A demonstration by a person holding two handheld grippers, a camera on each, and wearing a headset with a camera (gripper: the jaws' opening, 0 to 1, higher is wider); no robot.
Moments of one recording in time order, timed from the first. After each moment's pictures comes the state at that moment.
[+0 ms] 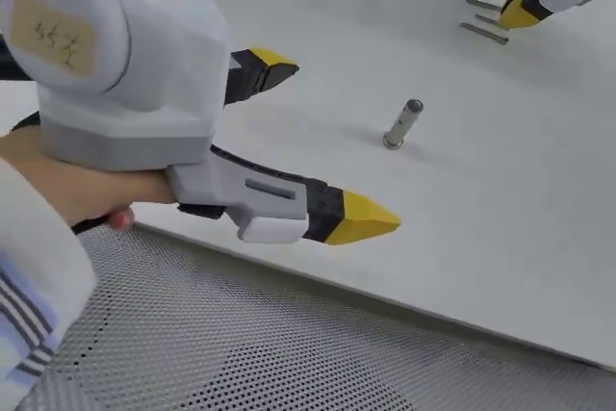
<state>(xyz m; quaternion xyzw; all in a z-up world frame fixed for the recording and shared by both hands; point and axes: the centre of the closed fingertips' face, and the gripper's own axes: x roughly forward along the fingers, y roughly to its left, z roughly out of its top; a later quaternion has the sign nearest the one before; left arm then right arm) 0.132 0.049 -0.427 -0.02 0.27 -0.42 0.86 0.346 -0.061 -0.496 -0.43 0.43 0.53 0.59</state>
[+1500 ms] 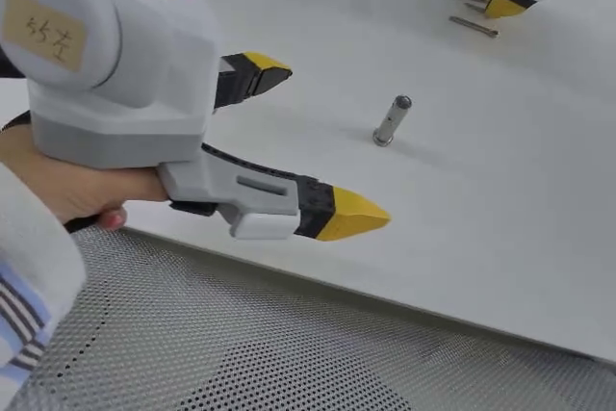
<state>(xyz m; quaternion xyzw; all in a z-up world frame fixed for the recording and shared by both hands) 0.135 0.043 -0.433 -0.02 0.28 -0.43 0.86 0.354 -0.064 -0.504 -0.47 0.43 0.54 0.56</state>
